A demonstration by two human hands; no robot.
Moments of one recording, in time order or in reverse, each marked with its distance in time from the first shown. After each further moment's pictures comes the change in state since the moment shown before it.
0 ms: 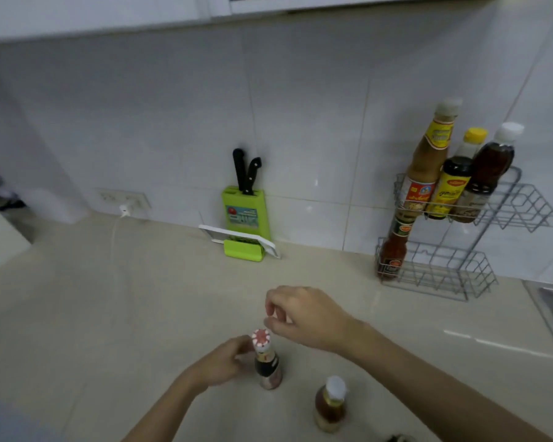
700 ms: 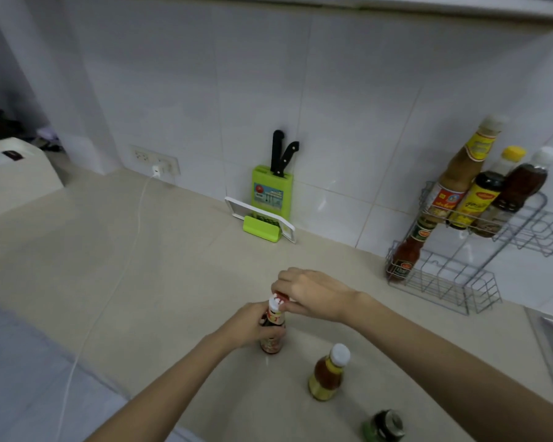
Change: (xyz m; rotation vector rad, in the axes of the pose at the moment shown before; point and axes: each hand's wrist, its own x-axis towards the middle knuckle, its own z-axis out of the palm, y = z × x) left_hand -0.012 0.020 0.030 0.111 0.312 0.110; right_hand 0.013 -0.009 0.017 -0.363 -0.297 -0.324
